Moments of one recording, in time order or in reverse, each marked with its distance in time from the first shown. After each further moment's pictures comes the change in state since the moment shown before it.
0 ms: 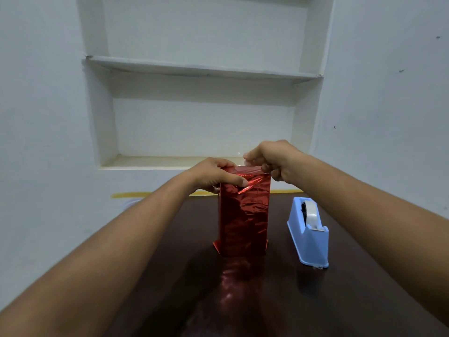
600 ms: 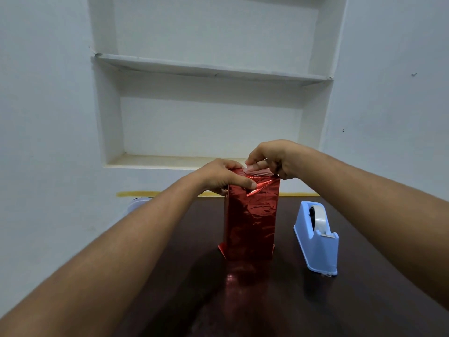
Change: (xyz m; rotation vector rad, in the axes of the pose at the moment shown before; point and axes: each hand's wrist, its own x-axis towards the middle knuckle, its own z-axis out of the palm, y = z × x) left_hand 0.010 -0.006 -0.002 -0.002 -0.017 0.013; right_hand 0.031 -0.016 0.011 -0.205 -0.115 0.170
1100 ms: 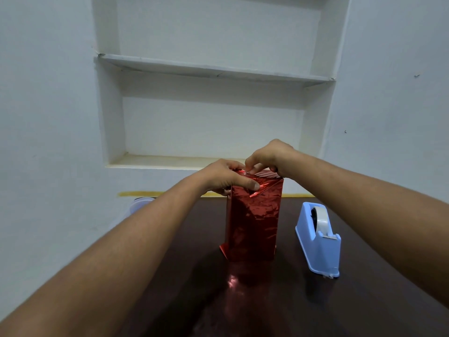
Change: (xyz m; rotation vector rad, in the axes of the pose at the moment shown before) left_hand 0.004 -0.002 -0.001 -0.001 -0.027 0.003; right_hand 0.010 -0.004 0.011 -0.339 0.240 -0.141
